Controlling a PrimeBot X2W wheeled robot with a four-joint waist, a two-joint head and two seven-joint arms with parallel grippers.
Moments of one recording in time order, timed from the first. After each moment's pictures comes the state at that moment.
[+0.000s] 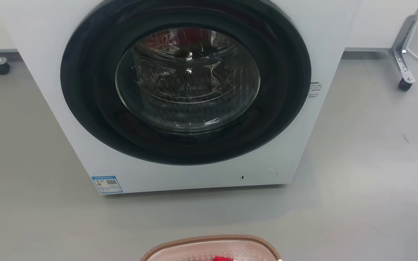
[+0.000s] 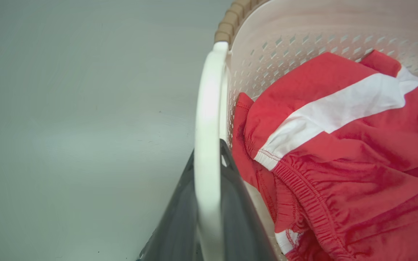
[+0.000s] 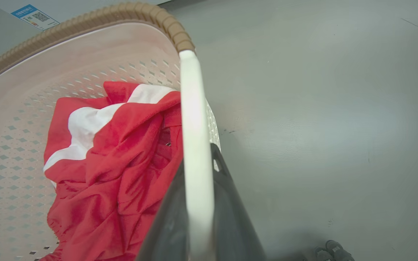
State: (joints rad) left arm -0.26 0.04 -0.71 1.19 -0.81 0.11 -0.09; right arm -0.33 -0.06 1.11 1.00 1.22 -0.13 -0.11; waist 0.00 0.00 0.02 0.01
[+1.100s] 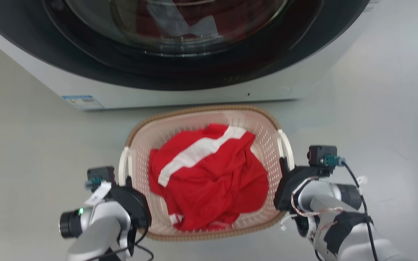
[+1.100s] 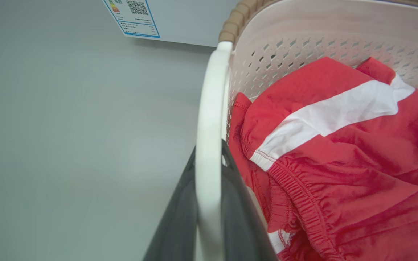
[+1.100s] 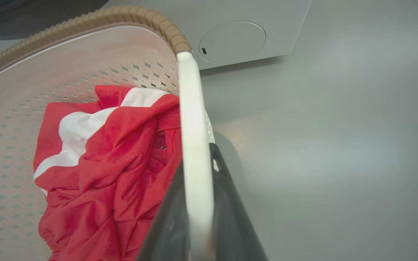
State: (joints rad) left arm -0.65 0.05 -0.63 1.16 -0.85 0.12 -0.17; right arm -0.80 -0.06 1.10 1.07 1.19 -0.13 -0.18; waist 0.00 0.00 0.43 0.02
